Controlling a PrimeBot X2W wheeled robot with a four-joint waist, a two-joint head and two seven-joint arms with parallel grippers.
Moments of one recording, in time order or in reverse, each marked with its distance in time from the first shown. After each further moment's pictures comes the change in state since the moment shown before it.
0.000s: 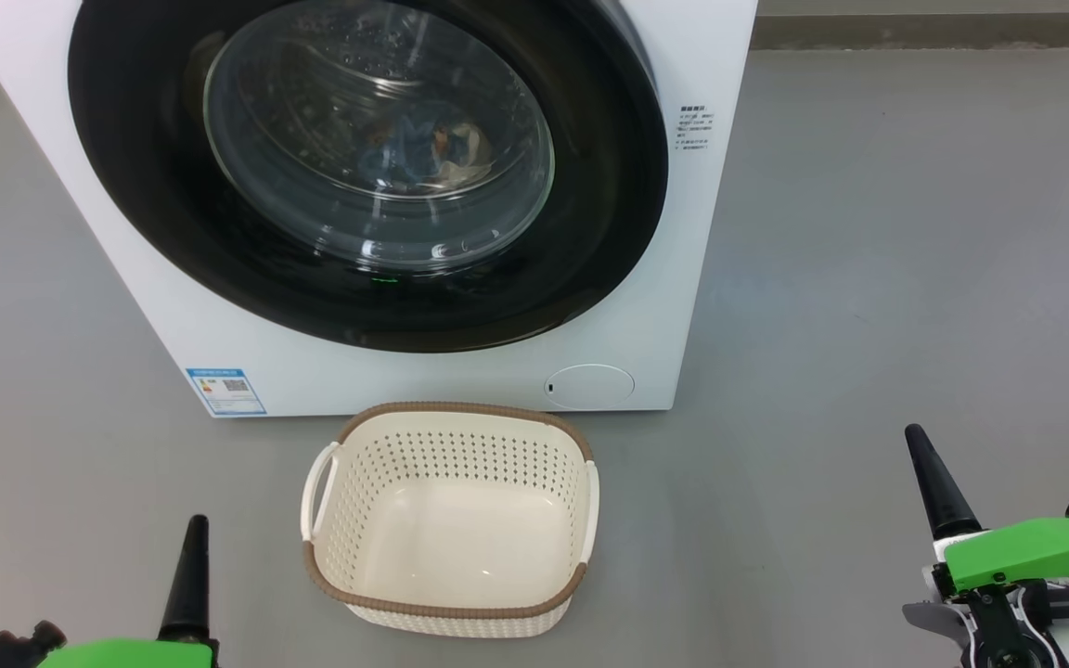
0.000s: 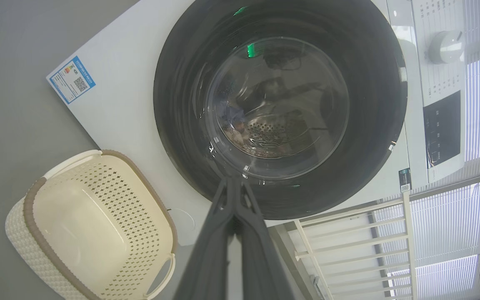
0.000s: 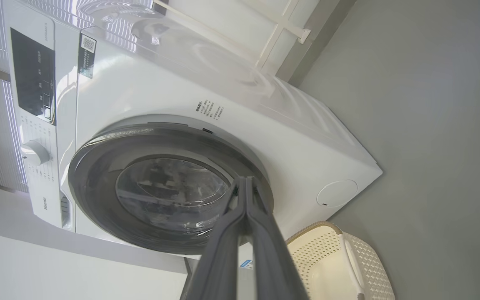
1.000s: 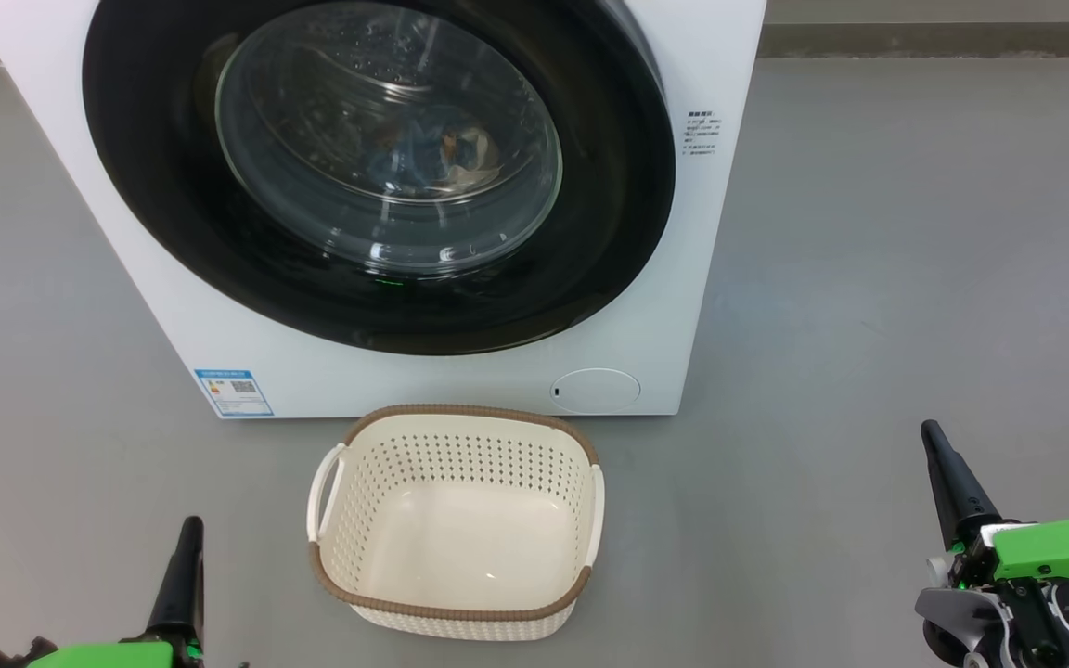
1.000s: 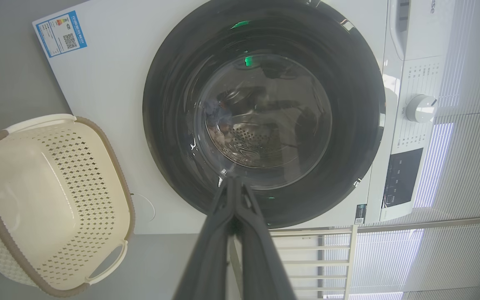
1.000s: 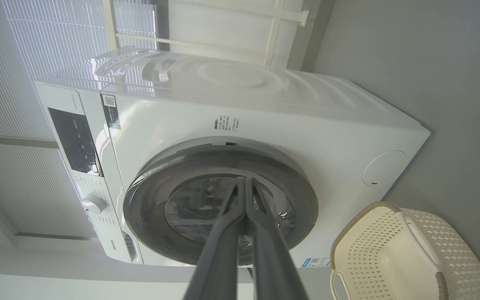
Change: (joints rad) left arm -0.003 -0.026 0.056 -0.005 -0.244 0.009 0.083; right arm 0.003 0.030 -0.072 -0.013 0.286 0.000 0.072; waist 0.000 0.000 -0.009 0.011
